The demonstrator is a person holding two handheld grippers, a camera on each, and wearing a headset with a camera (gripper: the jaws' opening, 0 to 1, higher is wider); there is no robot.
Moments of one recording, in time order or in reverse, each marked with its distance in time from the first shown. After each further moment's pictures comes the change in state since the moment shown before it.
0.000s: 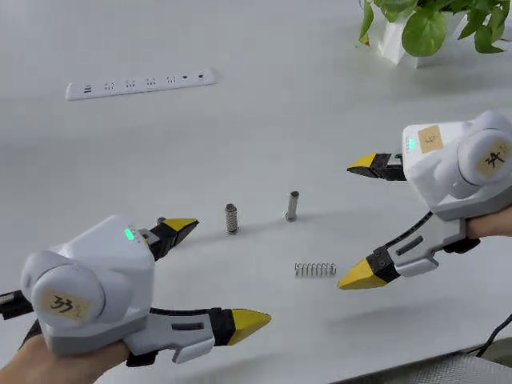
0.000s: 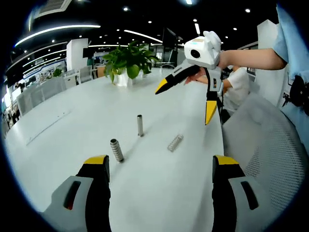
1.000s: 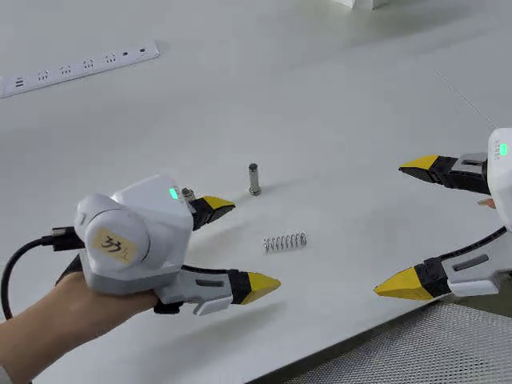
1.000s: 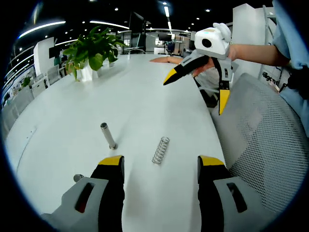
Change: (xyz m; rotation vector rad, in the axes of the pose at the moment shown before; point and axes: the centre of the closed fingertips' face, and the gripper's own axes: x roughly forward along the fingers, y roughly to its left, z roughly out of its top) left arm 0.067 -0.024 -0.003 0.148 0.157 -0.248; right arm -0.036 0.034 -0.065 0.270 -0.073 -0.137
